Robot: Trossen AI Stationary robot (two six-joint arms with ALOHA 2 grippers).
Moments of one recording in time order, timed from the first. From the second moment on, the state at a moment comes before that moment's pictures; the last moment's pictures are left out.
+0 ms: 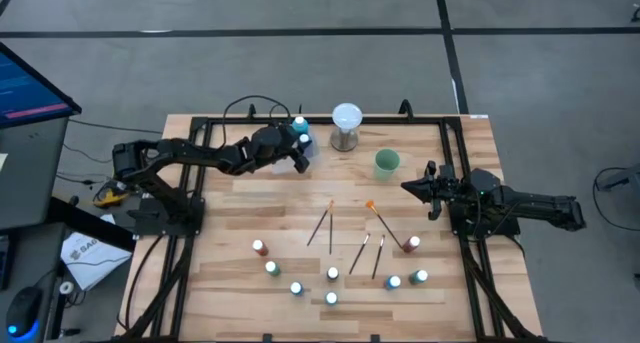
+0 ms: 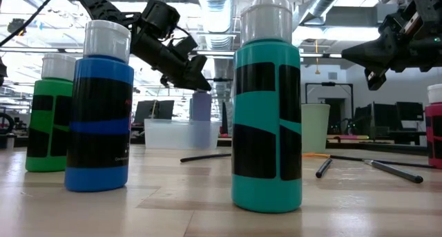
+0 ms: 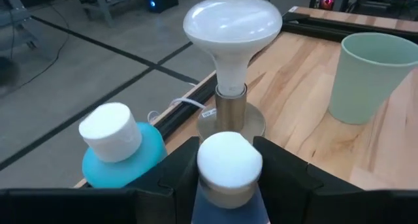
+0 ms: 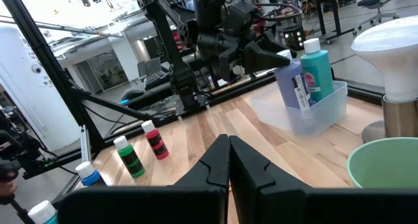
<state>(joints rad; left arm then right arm) 0.37 1.56 0.75 0.44 -0.31 -0.01 -0.12 0.01 0.01 0.02 0.03 0.35</state>
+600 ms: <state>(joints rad) 0.34 1.31 0.75 0.33 -0.10 0.07 -0.12 0.01 0.01 0.02 0.03 0.35</state>
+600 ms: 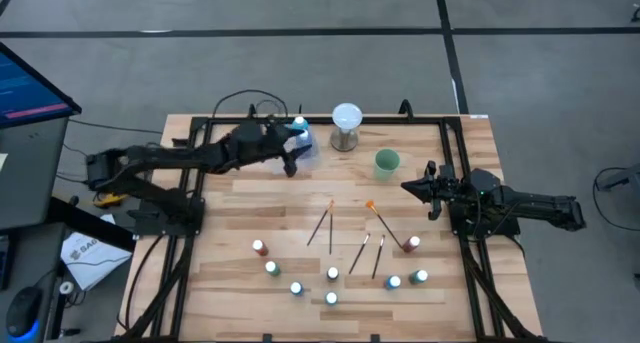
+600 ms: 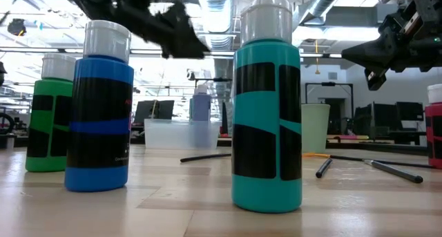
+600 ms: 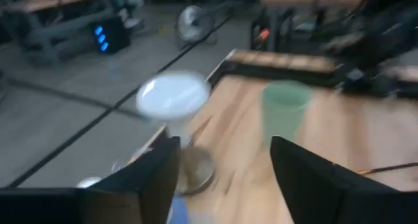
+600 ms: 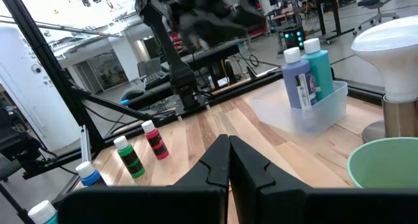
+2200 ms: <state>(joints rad) -0.48 0.79 0.25 0.01 -0.18 -0.22 -0.12 0.01 0.01 0.02 0.03 0.42</state>
